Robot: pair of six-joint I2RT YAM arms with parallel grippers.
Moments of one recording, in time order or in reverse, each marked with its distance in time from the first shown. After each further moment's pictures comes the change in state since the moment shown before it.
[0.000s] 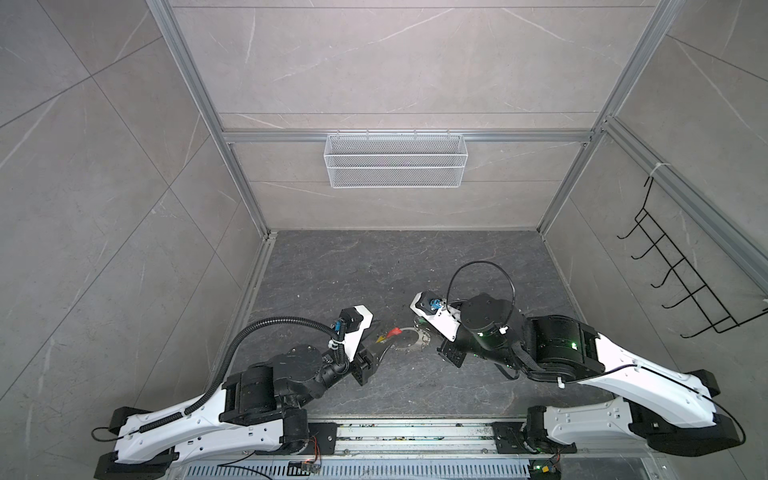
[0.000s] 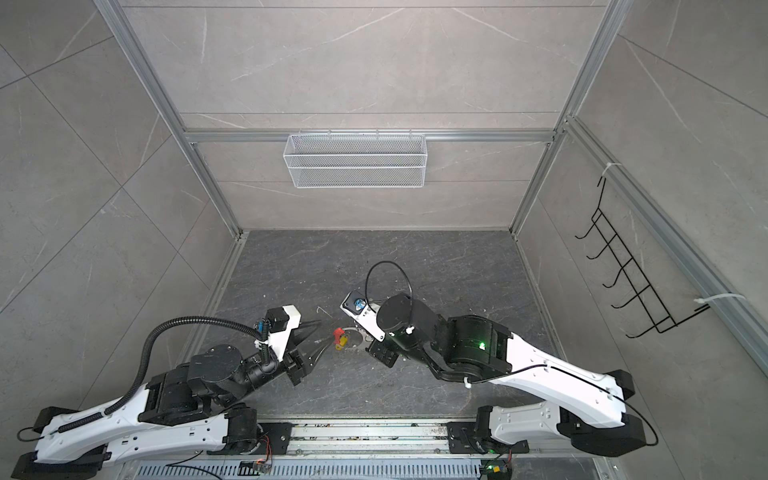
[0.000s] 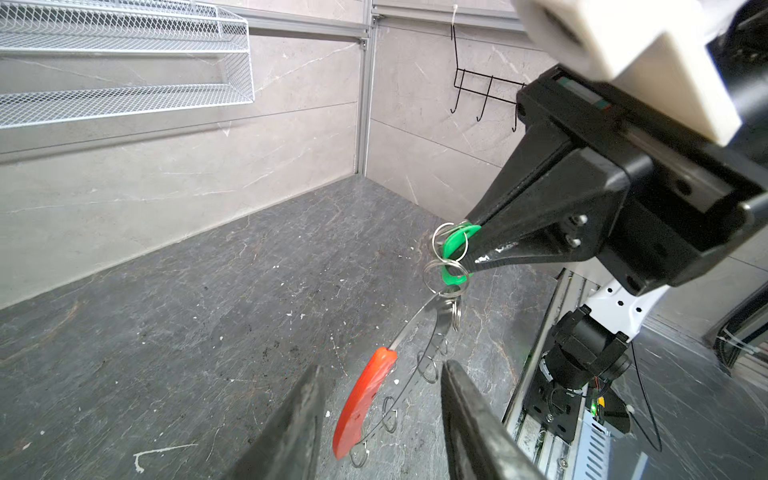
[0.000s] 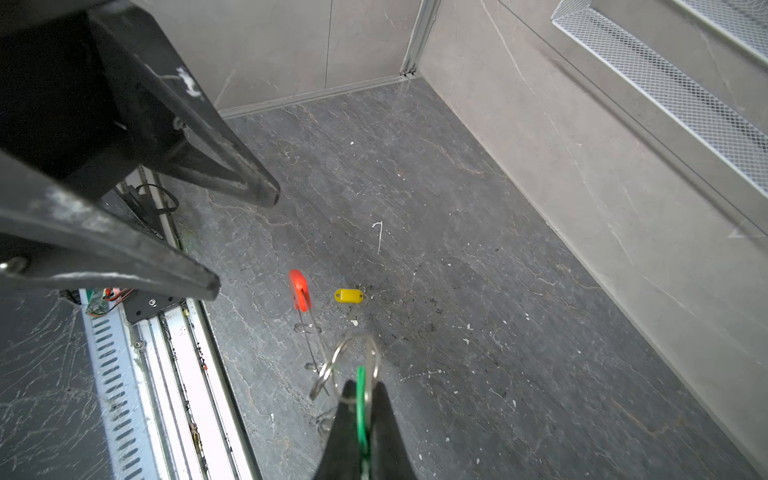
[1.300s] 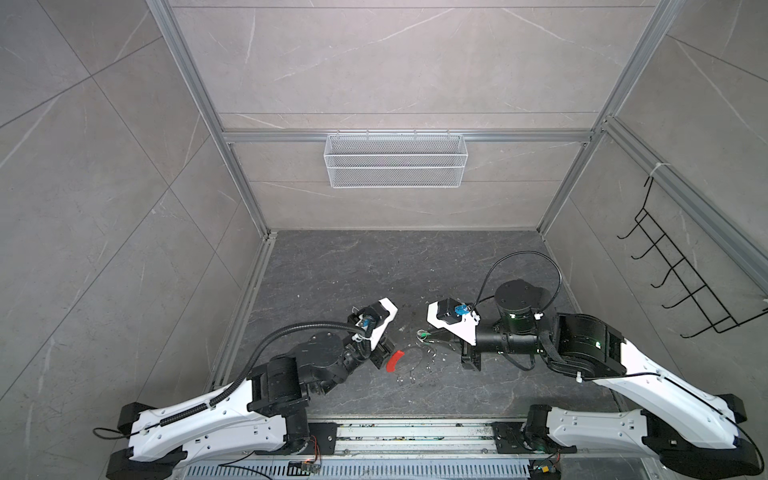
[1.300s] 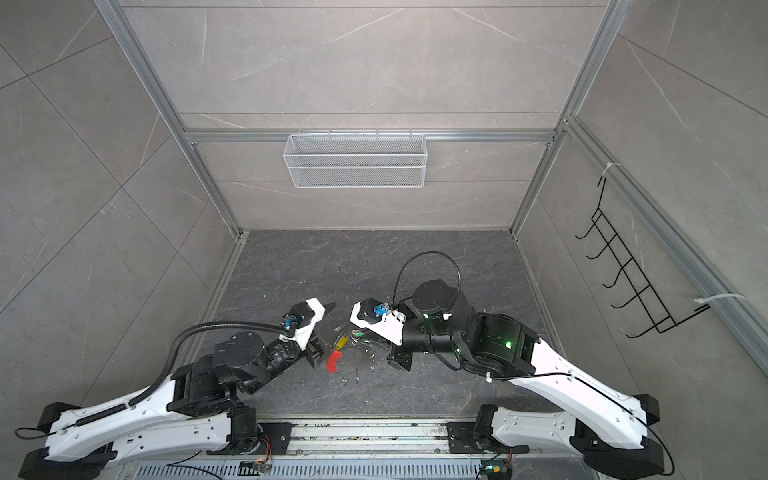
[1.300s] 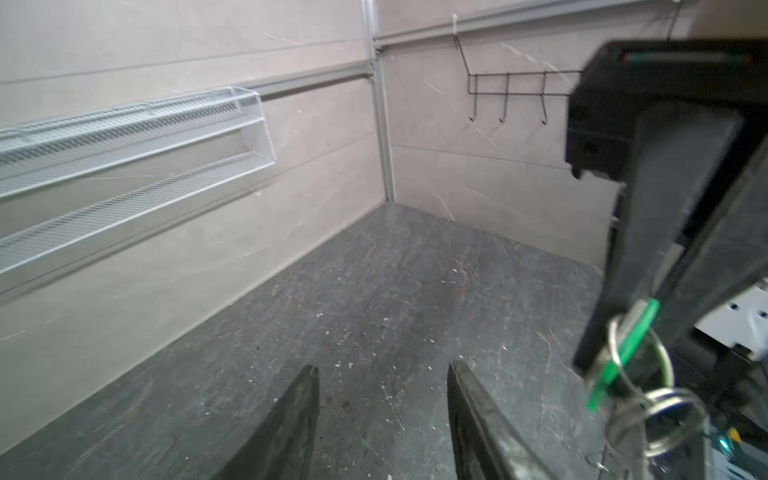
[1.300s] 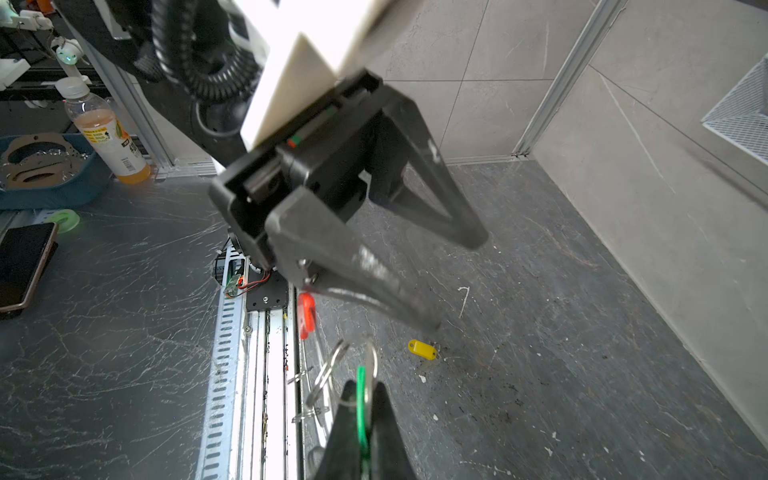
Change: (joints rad) left arm 0.061 0.162 0.035 0.144 0.051 0.235; right arm -0.162 -0.106 -0.082 0.109 -0.519 -0.179
